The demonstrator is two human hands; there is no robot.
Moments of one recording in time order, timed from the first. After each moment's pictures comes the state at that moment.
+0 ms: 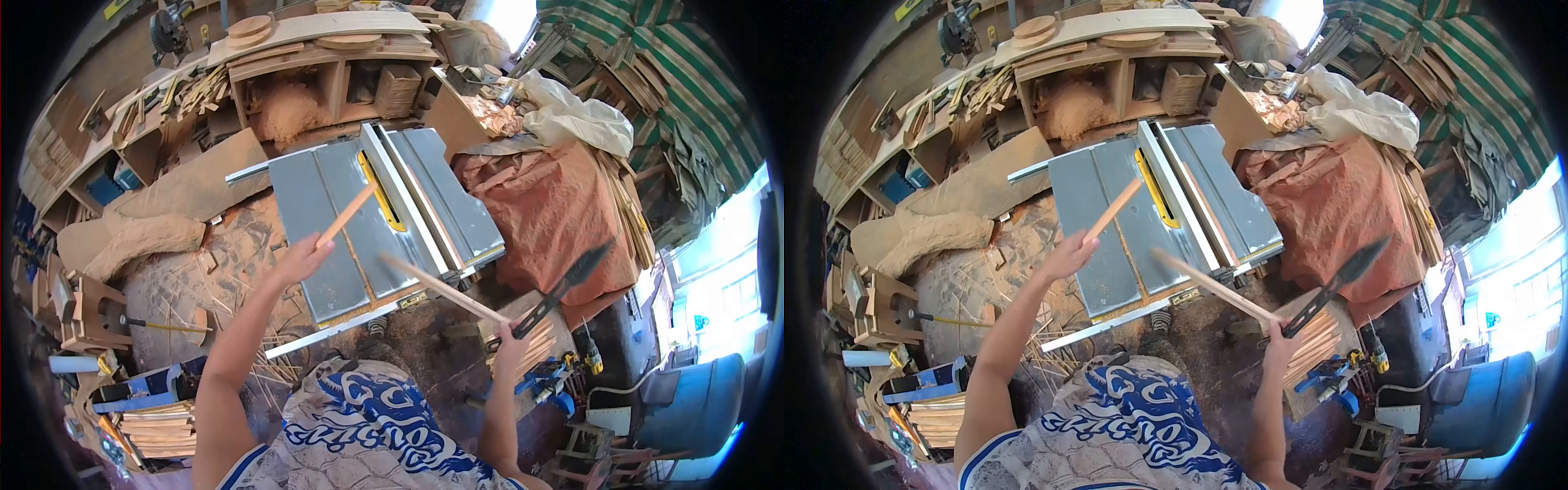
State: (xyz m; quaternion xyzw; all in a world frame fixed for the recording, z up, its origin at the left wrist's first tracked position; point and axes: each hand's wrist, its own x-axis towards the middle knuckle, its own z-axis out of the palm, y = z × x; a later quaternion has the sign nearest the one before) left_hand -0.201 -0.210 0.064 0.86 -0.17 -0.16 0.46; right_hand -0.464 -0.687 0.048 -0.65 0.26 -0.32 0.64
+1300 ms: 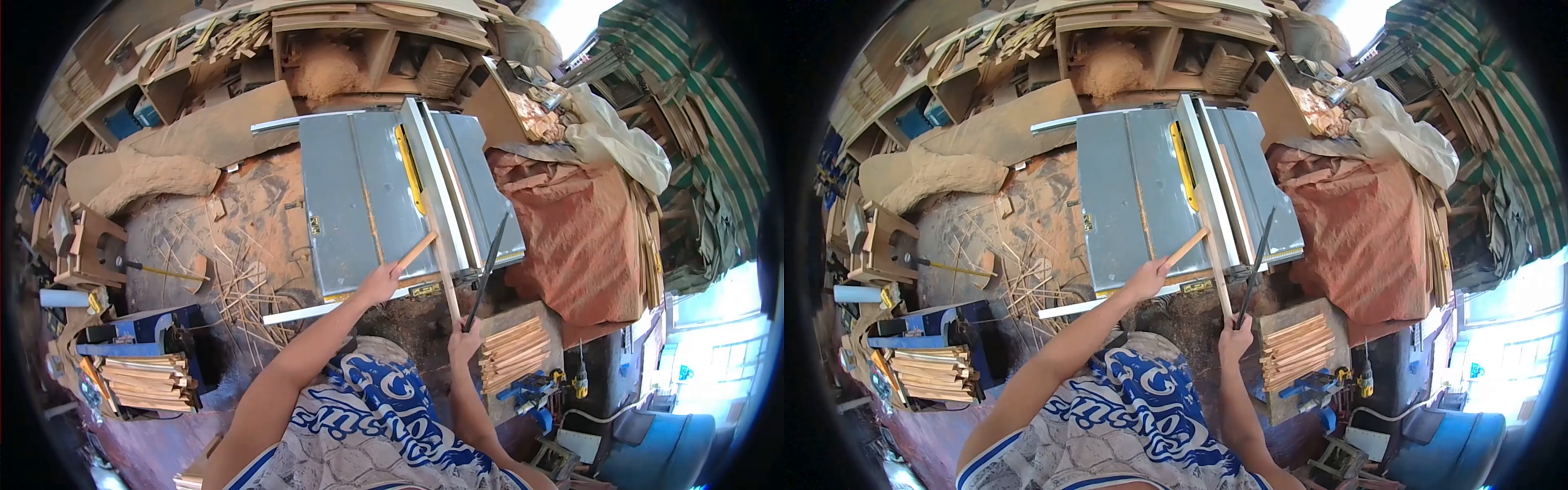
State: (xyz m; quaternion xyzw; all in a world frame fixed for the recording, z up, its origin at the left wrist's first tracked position) left_hand -0.276 -0.362 -0.069 0.82 -0.04 -0.20 0.54; right_hand -0.427 -0.612 -0.055 -0.87 0.24 -0.23 0.36
